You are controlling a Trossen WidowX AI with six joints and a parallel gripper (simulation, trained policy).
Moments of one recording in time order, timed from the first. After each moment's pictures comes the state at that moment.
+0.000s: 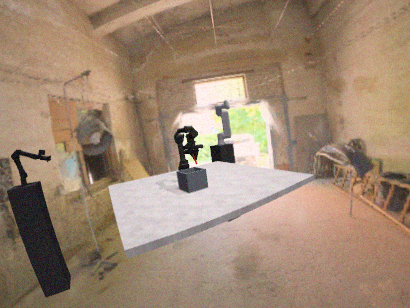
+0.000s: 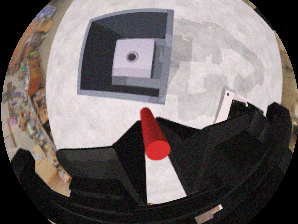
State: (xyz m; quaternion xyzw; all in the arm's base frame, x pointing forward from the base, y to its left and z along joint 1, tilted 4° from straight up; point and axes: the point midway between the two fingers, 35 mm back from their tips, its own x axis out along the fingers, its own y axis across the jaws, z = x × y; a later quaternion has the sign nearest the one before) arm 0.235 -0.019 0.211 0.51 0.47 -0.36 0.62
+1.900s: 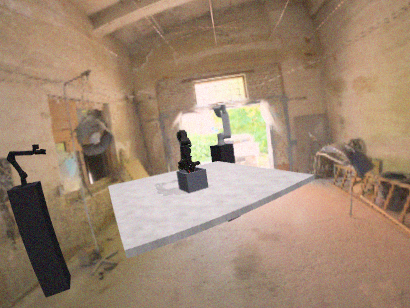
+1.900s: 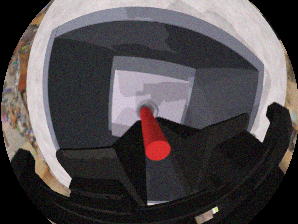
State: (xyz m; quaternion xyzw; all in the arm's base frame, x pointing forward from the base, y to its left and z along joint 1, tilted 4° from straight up) arm 0.303 -0.102 0.108 0.49 0.52 -0.36 0.60
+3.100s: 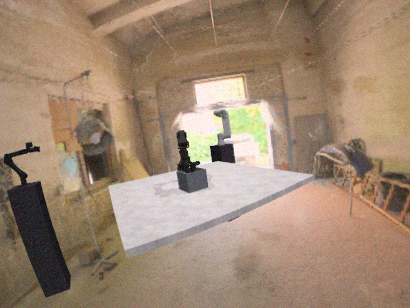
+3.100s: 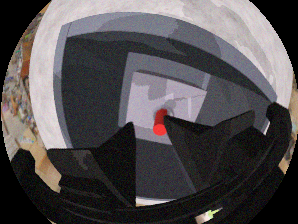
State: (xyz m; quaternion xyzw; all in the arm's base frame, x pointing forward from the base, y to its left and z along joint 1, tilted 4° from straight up) arm 0.323 -0.111 0.109 0.51 0.55 -0.30 0.59
